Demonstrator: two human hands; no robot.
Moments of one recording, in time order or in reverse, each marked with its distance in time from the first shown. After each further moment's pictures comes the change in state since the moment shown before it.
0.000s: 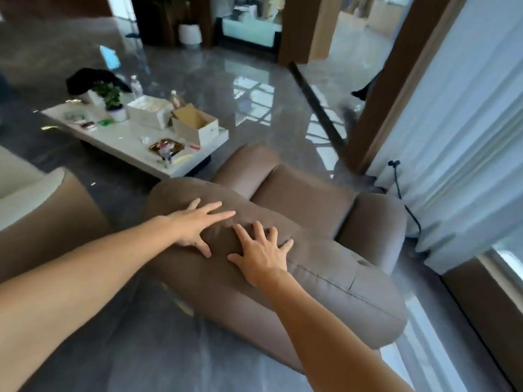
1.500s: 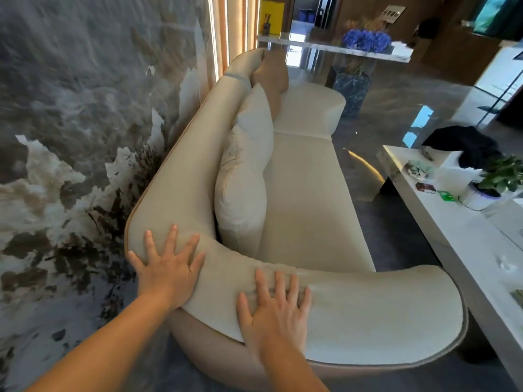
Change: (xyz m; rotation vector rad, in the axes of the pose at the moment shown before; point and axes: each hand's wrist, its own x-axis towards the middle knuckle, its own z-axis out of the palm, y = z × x) left_hand -0.243 -0.856 0.383 -0.467 0.500 -1.673; right_hand 0.375 -0.831 0.429 -0.220 -0.165 -0.860
